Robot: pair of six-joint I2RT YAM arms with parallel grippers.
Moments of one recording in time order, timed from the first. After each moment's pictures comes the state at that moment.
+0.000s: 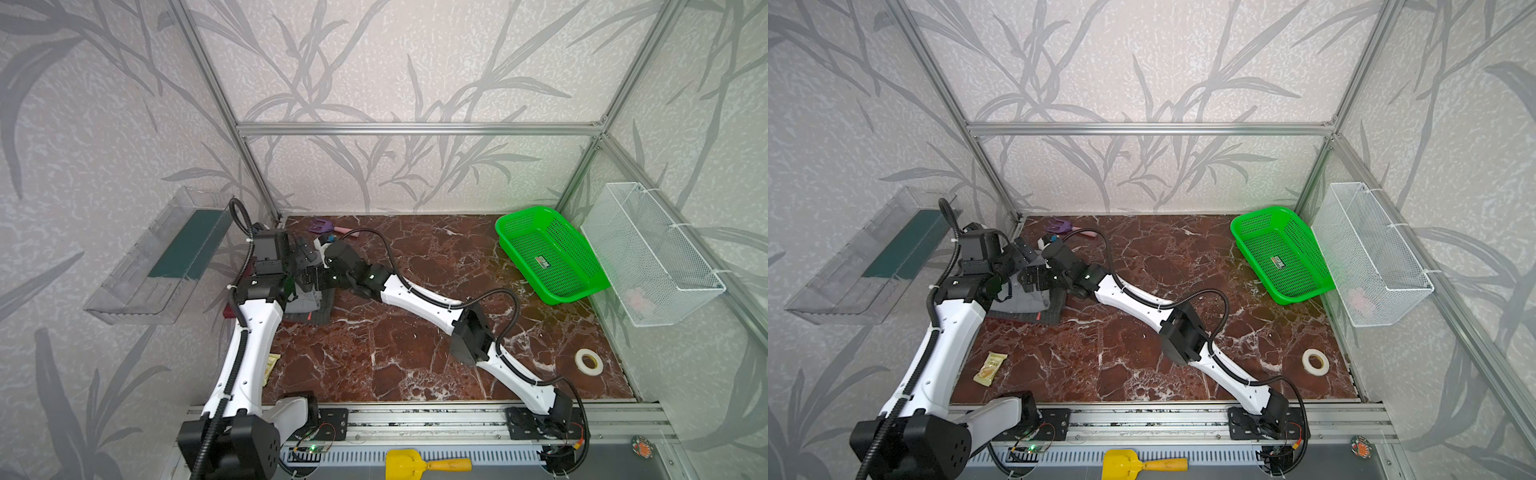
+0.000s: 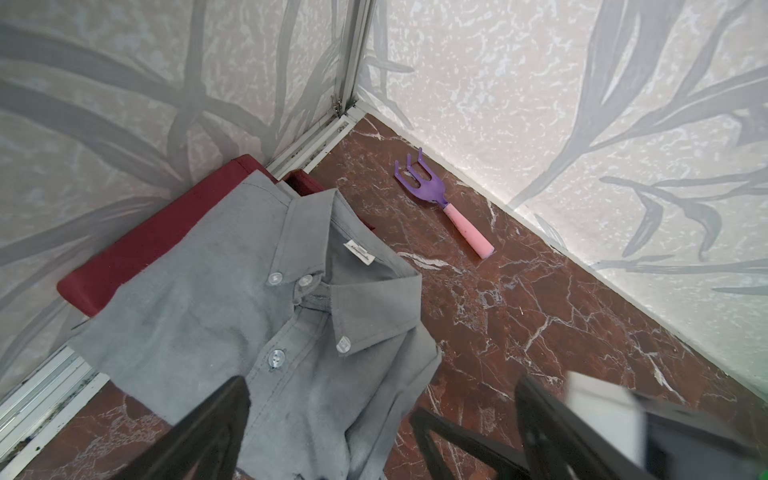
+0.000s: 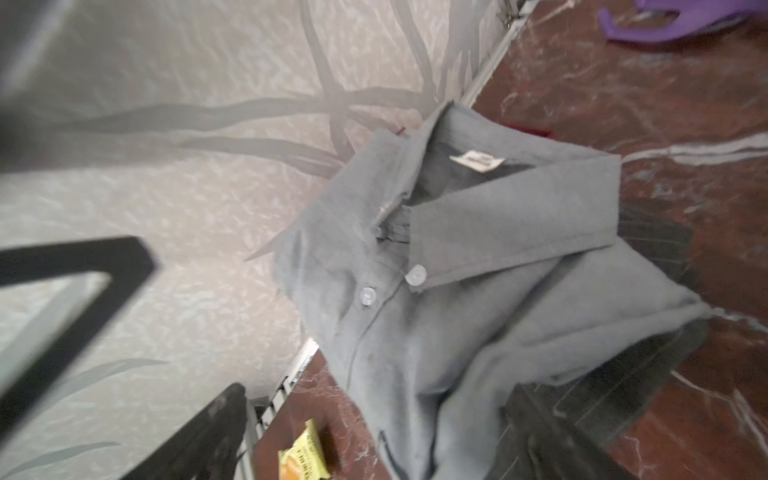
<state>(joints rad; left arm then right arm) 0.09 1.13 1.10 -0.55 -0.17 -0.51 1.03 2.58 2.59 -0.44 -0.13 0.67</state>
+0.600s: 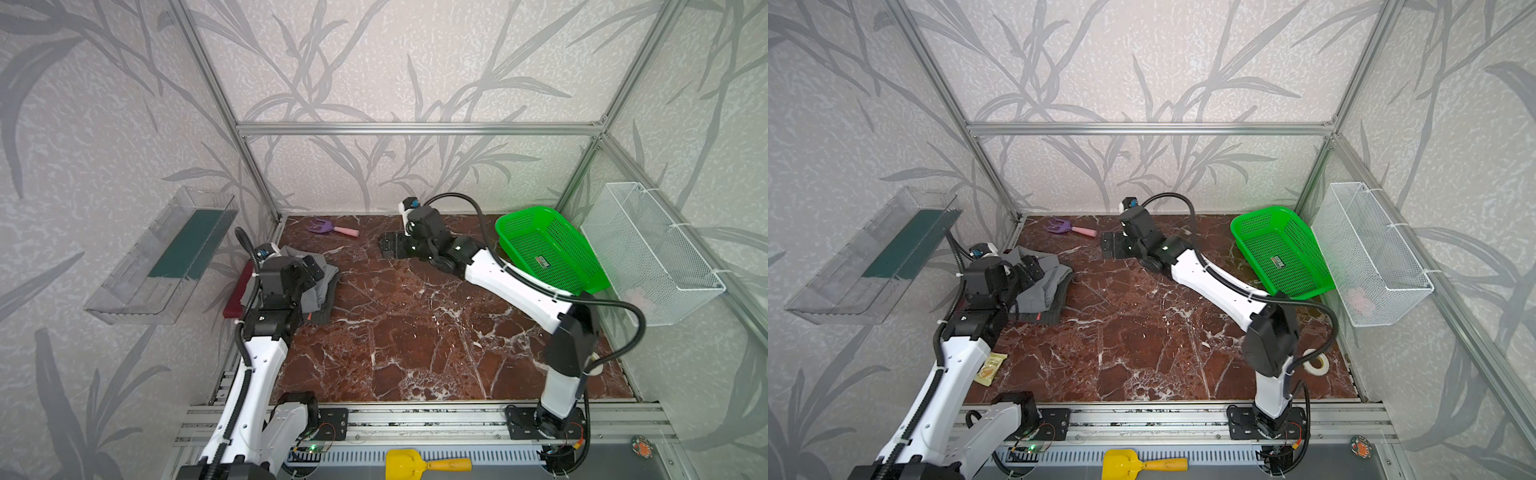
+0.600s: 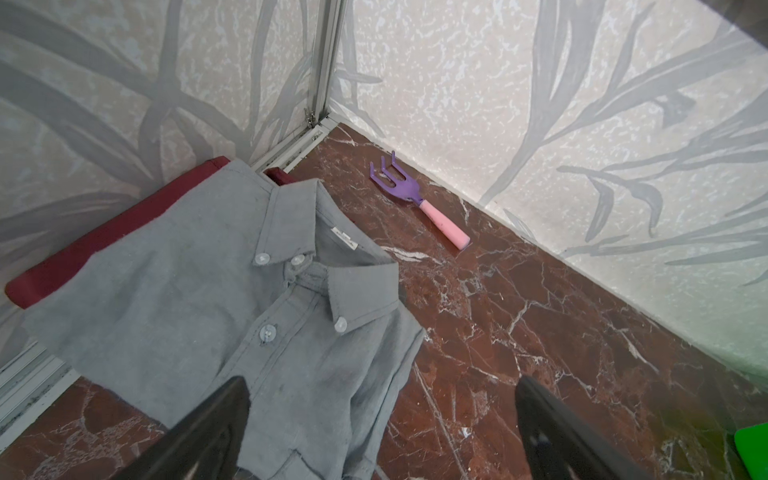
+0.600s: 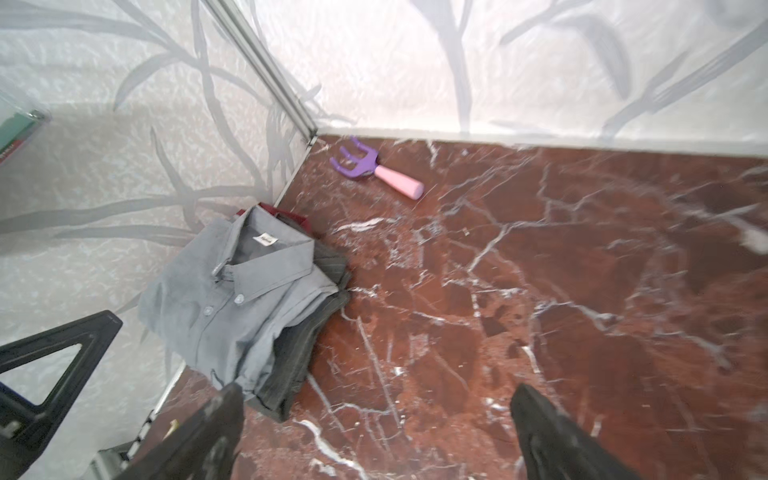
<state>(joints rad) 0.04 0.89 0.78 -0.36 -0.18 -0.47 0.77 1.75 1.66 -0.41 0.08 0.47</state>
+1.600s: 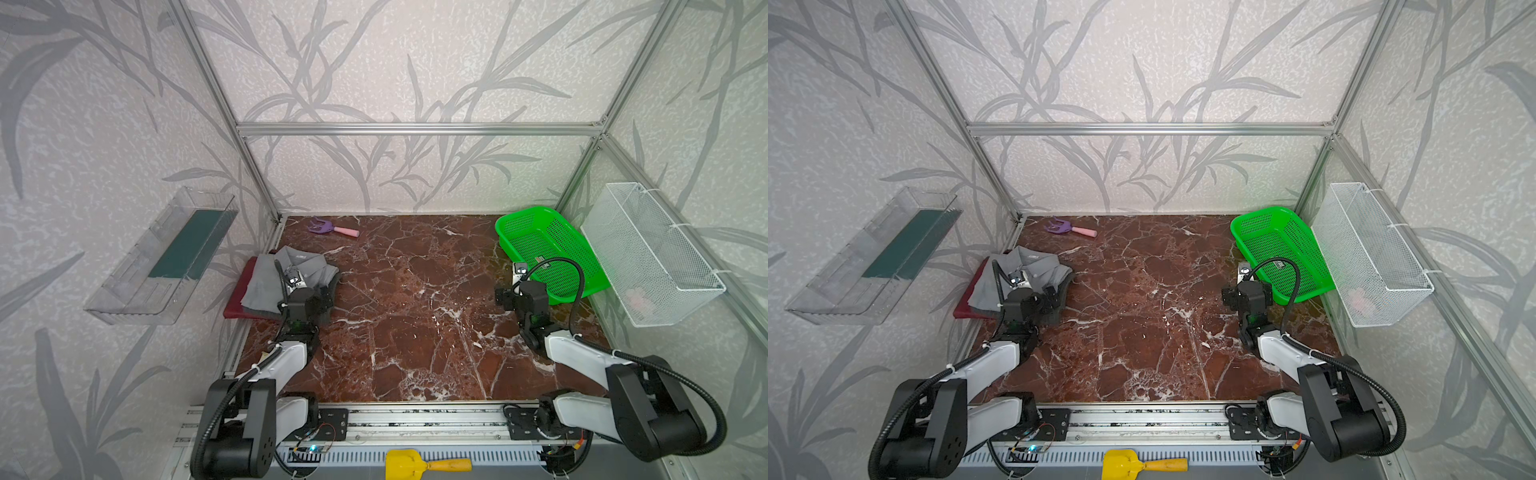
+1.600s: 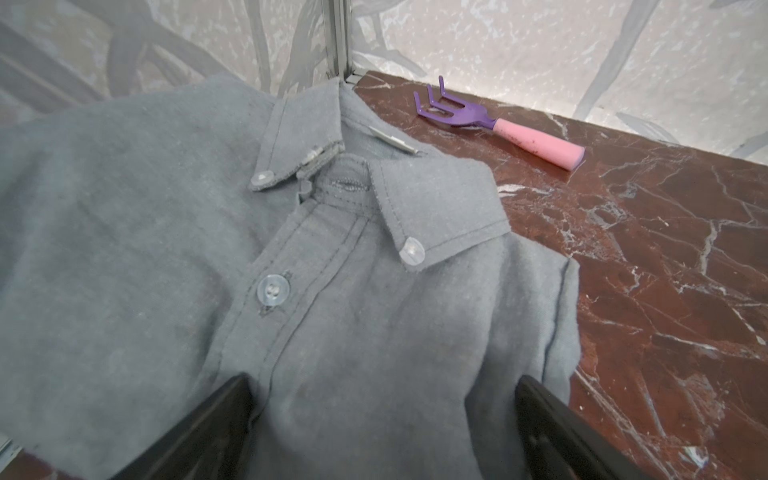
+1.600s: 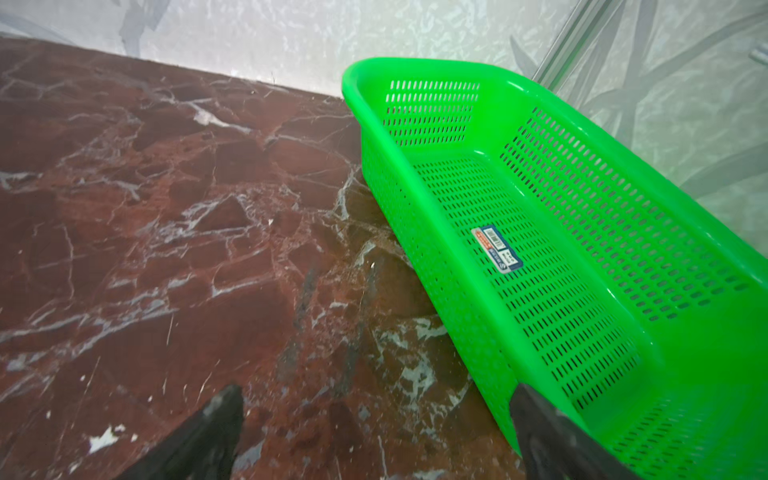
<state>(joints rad) 0.02 1.19 0.31 0.43 -0.32 -0.21 0.21 1.29 0.38 0.48 0.36 -0.04</state>
